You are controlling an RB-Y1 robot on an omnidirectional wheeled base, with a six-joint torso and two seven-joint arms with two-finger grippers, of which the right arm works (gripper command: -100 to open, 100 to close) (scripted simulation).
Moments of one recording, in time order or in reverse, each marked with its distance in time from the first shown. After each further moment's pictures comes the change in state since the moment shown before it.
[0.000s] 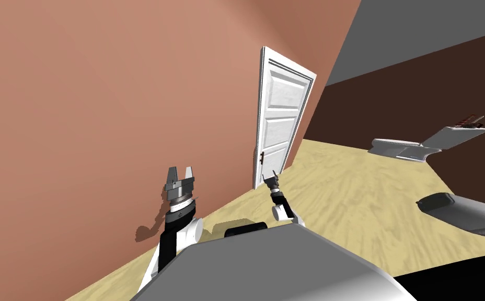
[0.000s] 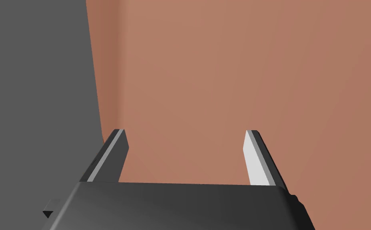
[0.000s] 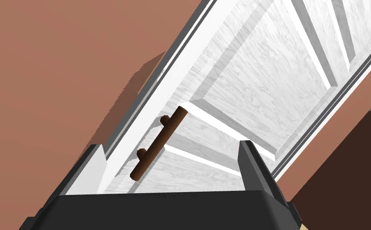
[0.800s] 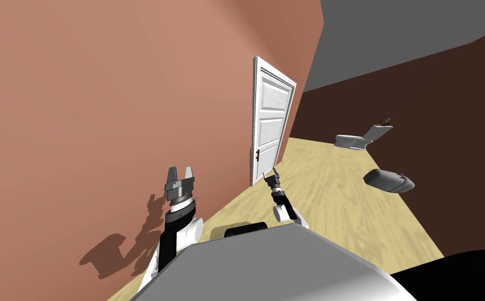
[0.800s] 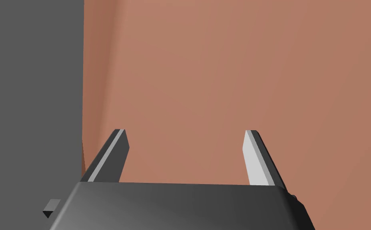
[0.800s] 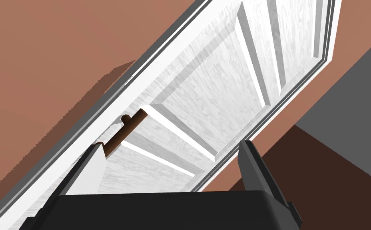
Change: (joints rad) arm 0.074 0.014 -0.011 -0.179 0.079 0.049 0.139
